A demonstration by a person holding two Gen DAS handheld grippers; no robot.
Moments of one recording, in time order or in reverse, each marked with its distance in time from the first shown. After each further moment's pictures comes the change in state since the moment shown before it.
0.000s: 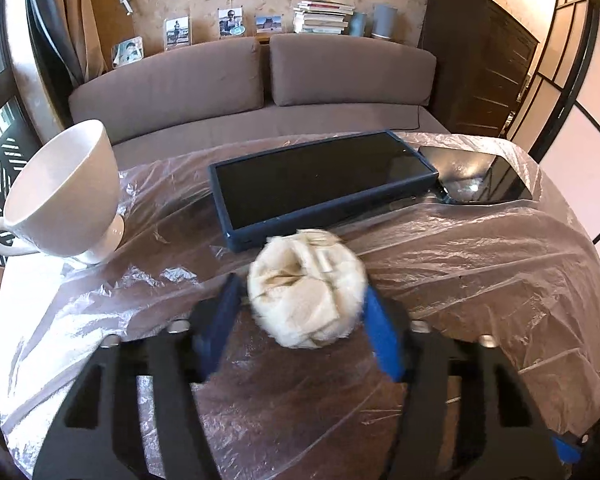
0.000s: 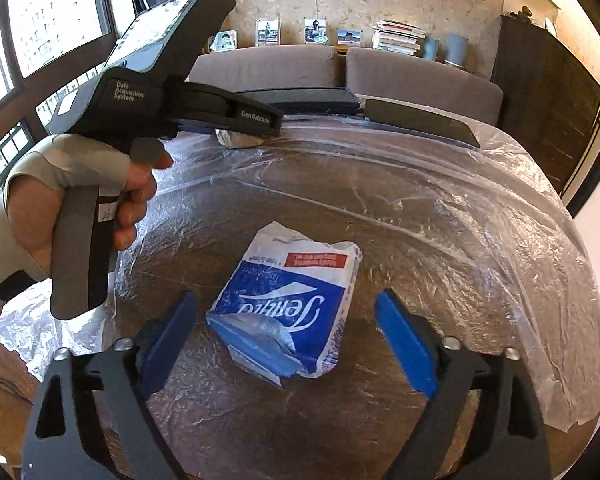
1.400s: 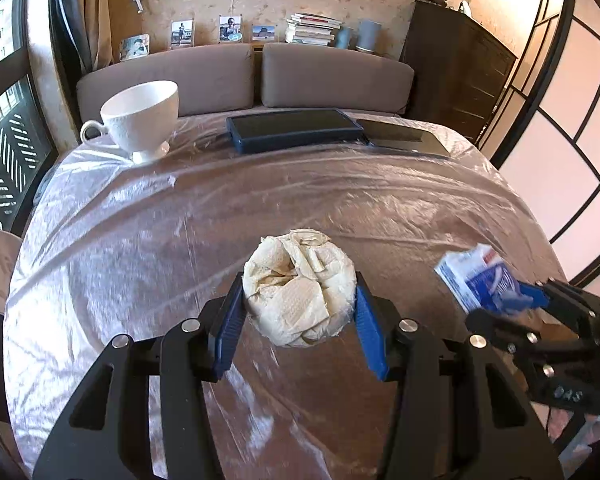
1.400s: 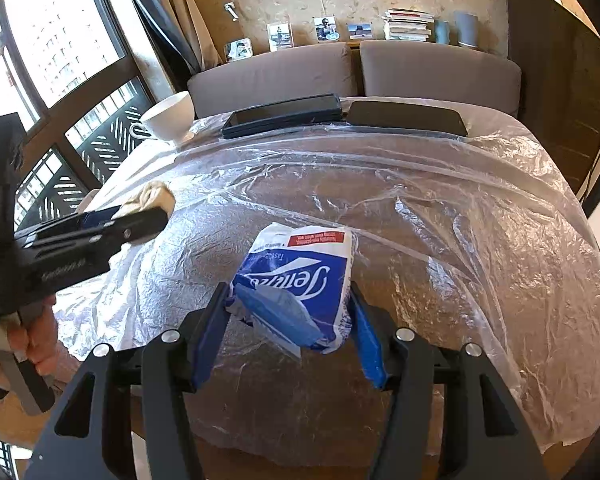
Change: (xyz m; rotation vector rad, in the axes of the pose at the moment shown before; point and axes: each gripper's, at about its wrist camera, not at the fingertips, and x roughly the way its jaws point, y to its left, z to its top) left arm -0.103 -0.004 -0.088 -0.045 -0.030 -0.085; right arm -0.040 -0.061 0.002 0.068 0.012 0.180
